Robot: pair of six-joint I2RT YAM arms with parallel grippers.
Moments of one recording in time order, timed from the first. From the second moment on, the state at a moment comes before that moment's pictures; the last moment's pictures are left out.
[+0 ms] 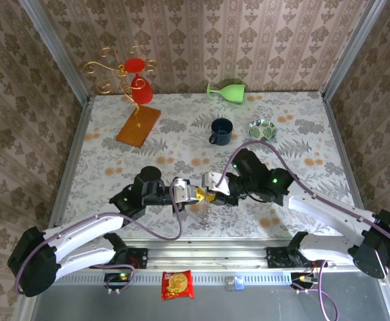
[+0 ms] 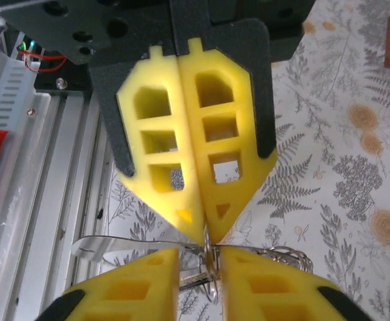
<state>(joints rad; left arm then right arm) -0.86 0.98 0.47 0.17 0.62 0.45 0.77 1.14 0.88 -0.49 -0.48 -0.55</state>
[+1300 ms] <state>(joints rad) -0.84 1.01 0.32 0.61 0.66 0.24 0.70 1.02 0.61 -0.04 -0.59 -0.27</state>
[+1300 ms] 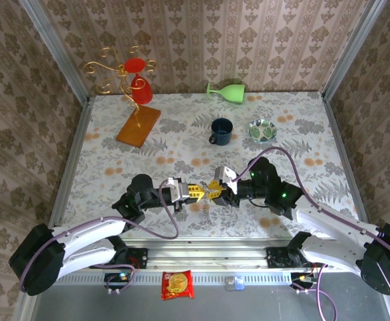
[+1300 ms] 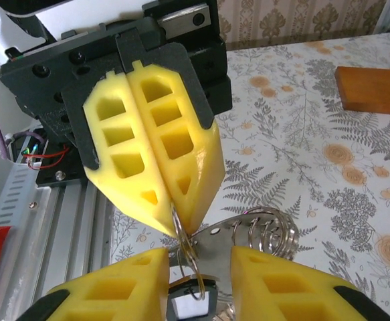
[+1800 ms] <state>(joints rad) -0.84 1.01 0.32 0.61 0.66 0.24 0.69 1.00 0.65 -0.17 -0.57 -0.34</state>
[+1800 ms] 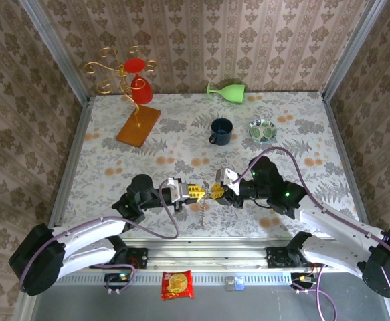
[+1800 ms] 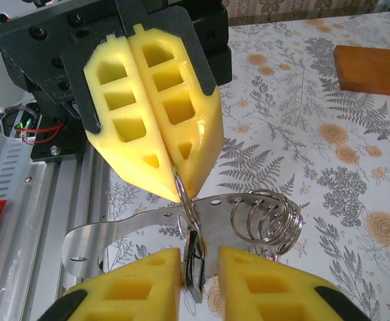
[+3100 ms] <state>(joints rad) -0.84 1.01 0.32 0.59 0.69 0.24 0.69 1.04 0.71 -0.25 -0.58 -0.36</state>
